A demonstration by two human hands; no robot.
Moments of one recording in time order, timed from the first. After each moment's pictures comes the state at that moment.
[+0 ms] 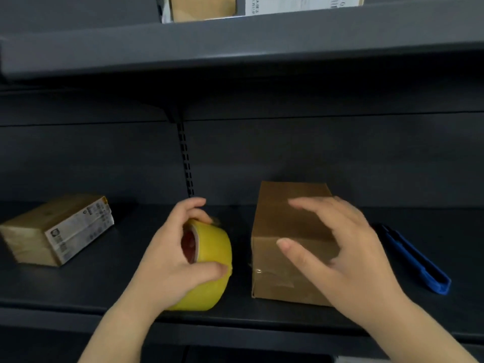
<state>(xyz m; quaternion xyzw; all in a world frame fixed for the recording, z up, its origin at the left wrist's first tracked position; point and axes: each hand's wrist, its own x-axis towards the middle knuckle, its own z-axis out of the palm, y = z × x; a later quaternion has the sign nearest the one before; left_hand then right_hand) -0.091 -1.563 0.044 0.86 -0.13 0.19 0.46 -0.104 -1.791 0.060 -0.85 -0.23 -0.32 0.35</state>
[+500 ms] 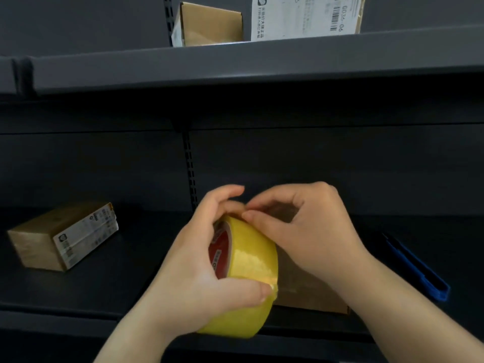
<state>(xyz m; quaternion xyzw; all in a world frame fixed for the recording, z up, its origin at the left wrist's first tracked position) -0.130 -1.594 0.082 0.82 -0.24 0.18 0.49 -0.096 -1.755 0.103 -0.80 -0.31 -0.26 0.45</state>
